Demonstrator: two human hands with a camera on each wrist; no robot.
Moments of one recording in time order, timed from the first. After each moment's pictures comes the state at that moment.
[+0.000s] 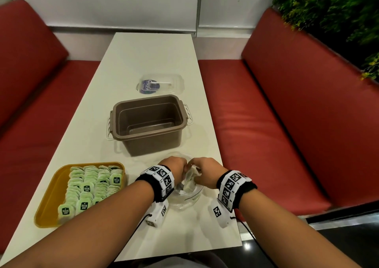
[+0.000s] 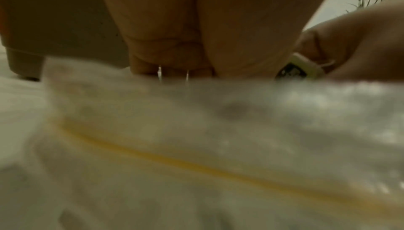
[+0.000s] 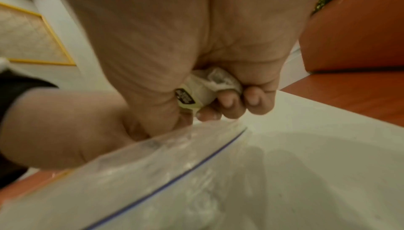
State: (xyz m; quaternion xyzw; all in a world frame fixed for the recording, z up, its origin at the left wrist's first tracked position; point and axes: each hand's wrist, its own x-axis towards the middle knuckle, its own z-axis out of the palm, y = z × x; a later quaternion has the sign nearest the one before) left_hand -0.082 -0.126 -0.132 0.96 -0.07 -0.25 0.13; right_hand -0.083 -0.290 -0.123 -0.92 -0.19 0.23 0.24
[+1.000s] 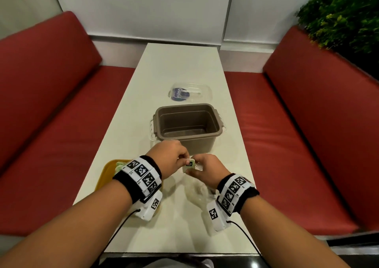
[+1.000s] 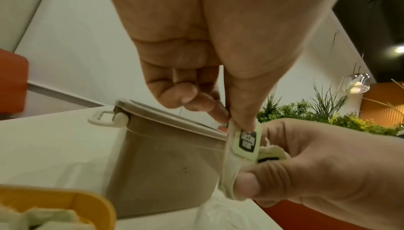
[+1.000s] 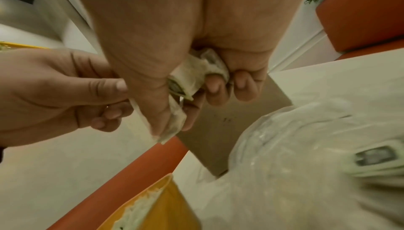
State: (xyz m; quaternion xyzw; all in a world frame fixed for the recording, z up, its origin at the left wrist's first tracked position) left_hand -0.132 -0.002 -0.025 0.97 -0.14 -0.03 0.18; right_hand -0.108 -0.183 -0.085 -0.88 -0.23 0.14 0.39
